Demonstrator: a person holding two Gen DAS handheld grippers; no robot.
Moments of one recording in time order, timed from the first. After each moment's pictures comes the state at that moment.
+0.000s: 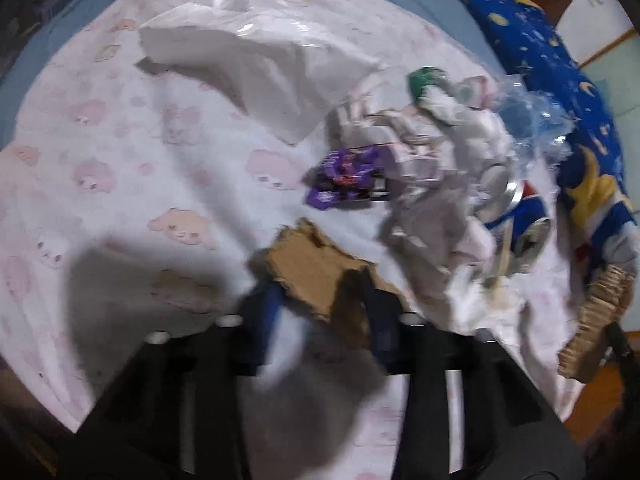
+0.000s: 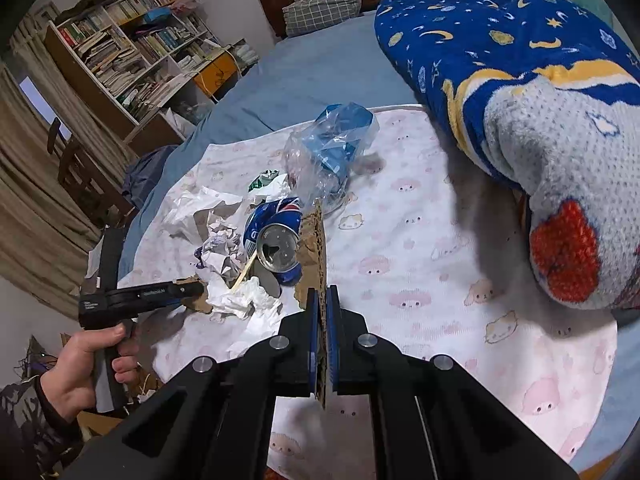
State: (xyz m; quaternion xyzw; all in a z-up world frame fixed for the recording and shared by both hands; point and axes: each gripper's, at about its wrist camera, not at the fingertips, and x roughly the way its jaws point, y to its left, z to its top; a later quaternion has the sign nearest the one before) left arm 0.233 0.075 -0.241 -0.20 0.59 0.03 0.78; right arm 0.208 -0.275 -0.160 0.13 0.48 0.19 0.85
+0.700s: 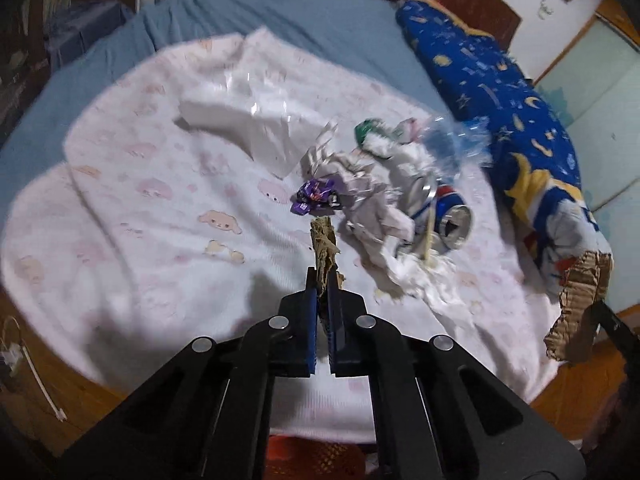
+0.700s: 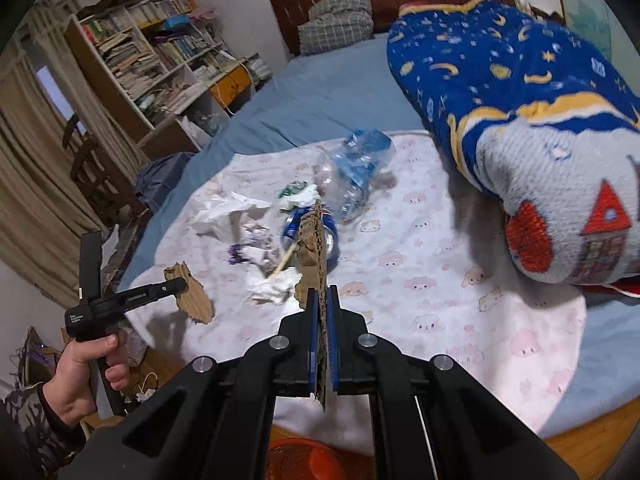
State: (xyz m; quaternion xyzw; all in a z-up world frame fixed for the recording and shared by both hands) left arm 0.159 0.087 -0.157 -0.18 0.49 -0.01 0.85; right arm 0.135 -0.269 -0.098 0.11 0.44 0.20 0.87
